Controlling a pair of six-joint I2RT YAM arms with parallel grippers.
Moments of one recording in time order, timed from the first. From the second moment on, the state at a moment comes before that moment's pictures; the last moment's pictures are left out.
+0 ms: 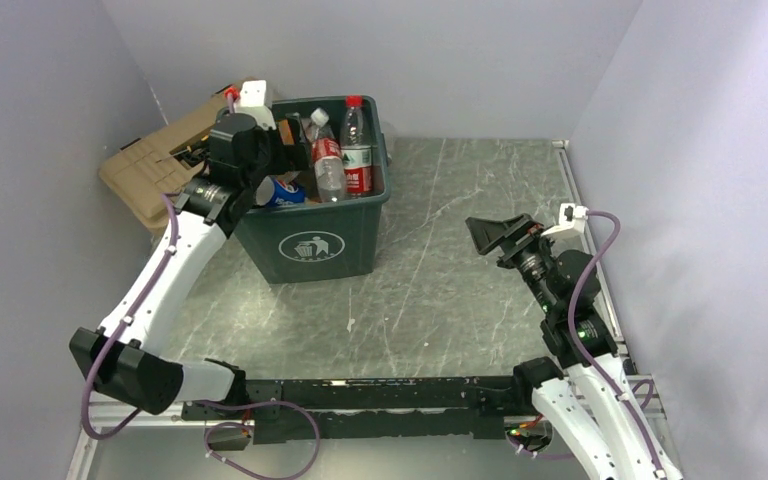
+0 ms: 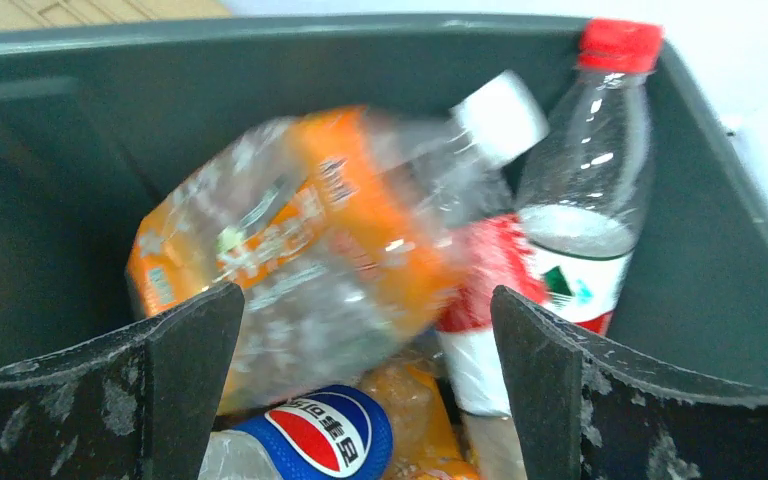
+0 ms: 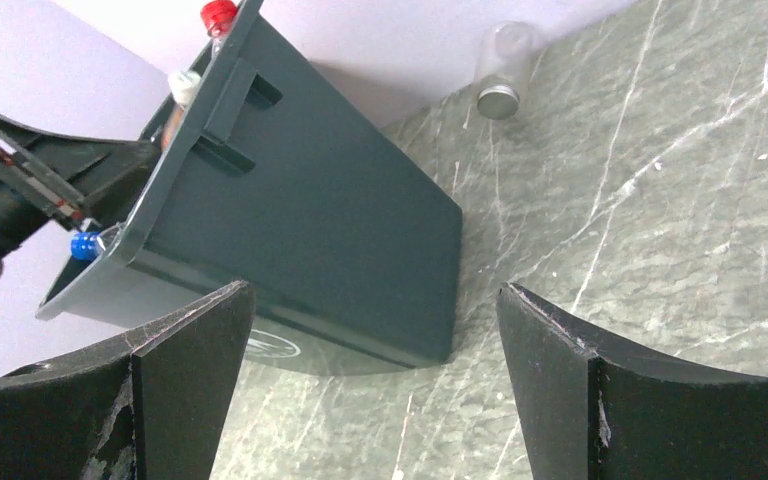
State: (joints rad) left arm -0.35 1.32 1.41 -0.35 -0.16 -0.26; right arm 0.29 0.52 0.61 -0.10 -0.06 0.77
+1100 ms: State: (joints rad) left arm -0.35 0.78 1.28 -0.29 -0.16 -0.30; right arm 0.29 0.76 0.58 0.06 0.04 0.87
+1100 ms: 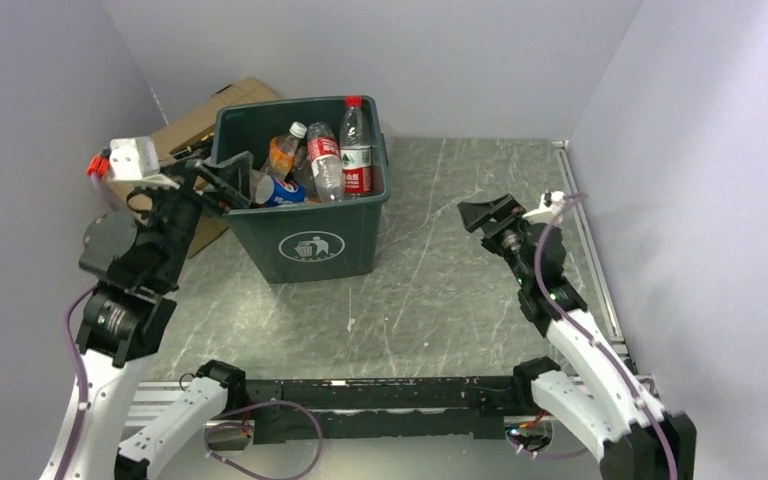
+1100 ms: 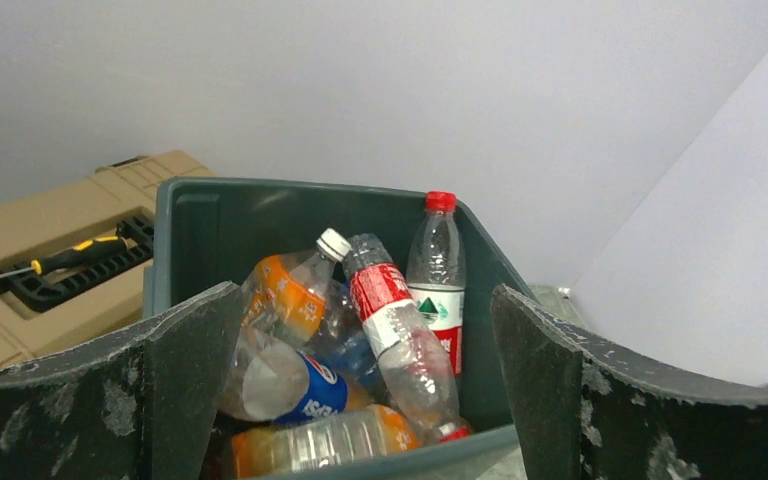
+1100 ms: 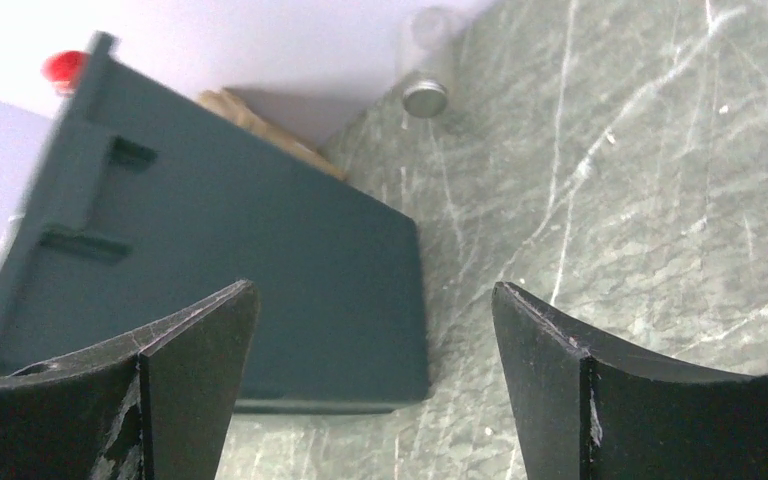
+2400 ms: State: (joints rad) left arm -0.35 0.62 1.22 -0.55 -0.27 -0.29; right arm 0.27 2.34 1.56 0.46 -0.16 0.84
